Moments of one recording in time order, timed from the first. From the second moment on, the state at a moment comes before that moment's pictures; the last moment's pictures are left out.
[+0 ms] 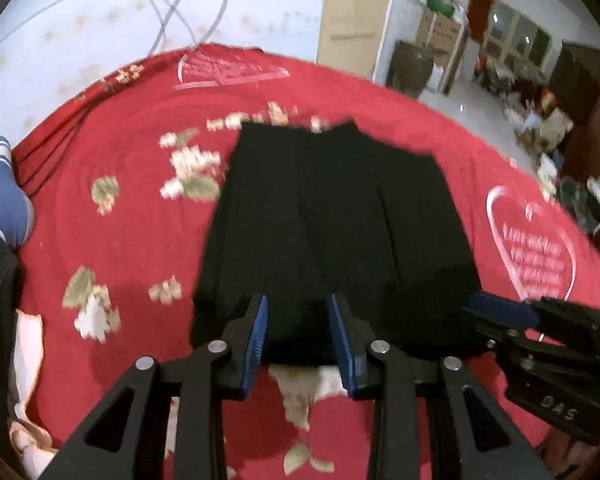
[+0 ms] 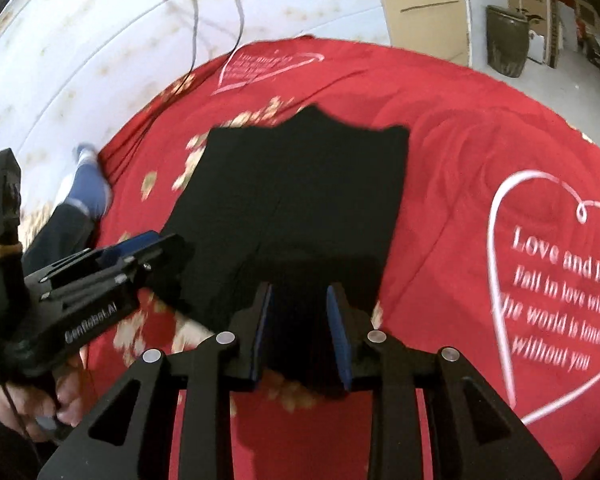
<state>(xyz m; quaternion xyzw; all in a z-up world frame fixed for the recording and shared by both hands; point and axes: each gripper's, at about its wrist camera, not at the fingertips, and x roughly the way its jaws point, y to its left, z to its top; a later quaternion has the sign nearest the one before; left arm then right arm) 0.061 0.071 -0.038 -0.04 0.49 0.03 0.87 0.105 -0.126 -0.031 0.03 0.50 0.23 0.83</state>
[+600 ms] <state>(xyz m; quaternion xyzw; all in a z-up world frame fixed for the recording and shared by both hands) 0.027 0.063 -0.018 -0.04 0.49 0.05 0.87 0.063 -0.142 -0.014 0.01 0.51 0.20 0.84</state>
